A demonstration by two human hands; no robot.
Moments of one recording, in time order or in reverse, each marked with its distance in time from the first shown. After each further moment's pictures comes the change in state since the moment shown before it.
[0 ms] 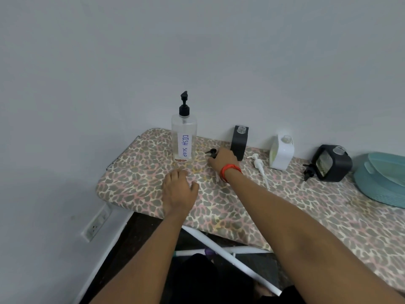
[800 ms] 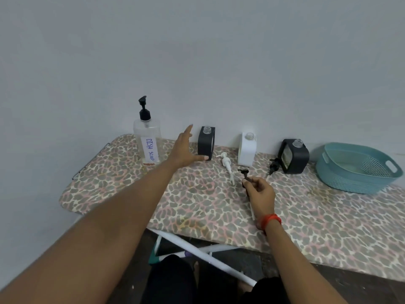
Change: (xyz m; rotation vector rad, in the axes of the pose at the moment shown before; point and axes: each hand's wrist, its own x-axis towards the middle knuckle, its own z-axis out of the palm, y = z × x) left_hand 0.109 0.121 0.011 -0.397 -0.442 0.166; right_hand -0.120 0.187 -0.063 0.869 0.432 0.108
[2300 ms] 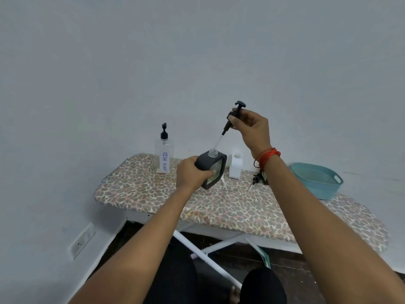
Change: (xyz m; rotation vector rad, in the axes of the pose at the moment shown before) left_hand -0.207 0.128 -0.045 -0.230 0.337 0.039; right_hand -0.077 -0.286 -0.006 0.201 -0.232 -0.543
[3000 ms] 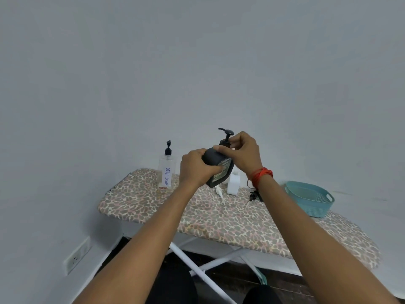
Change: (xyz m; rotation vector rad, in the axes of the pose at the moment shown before) left_hand -0.011 0.079 -0.046 -0.028 0.071 0.180; right_hand -0.036 -0.037 0.016 -0.406 -0.043 -0.048
